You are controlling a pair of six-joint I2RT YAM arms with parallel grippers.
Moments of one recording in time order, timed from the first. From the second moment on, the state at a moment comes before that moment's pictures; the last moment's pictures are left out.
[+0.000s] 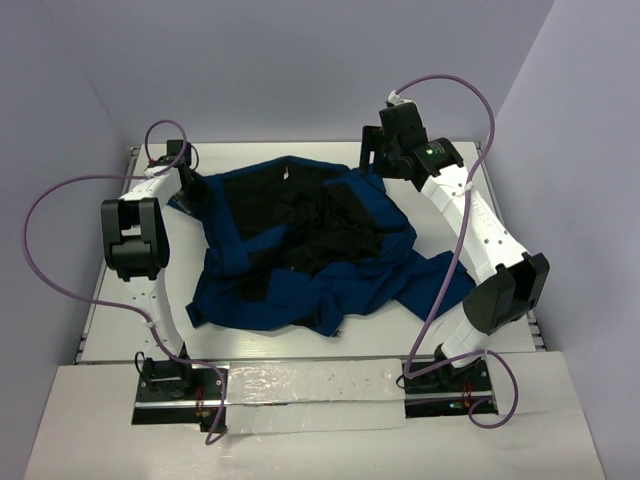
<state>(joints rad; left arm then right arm) 0.01 2.15 1.65 -0.61 -0.12 -0.75 0.41 1.63 1.76 -0.82 0.21 0.37</state>
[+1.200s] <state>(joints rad) -0.42 1.86 1.71 -0.56 0.20 -0.62 0.40 1.57 1.65 -0.78 0.14 0.41</state>
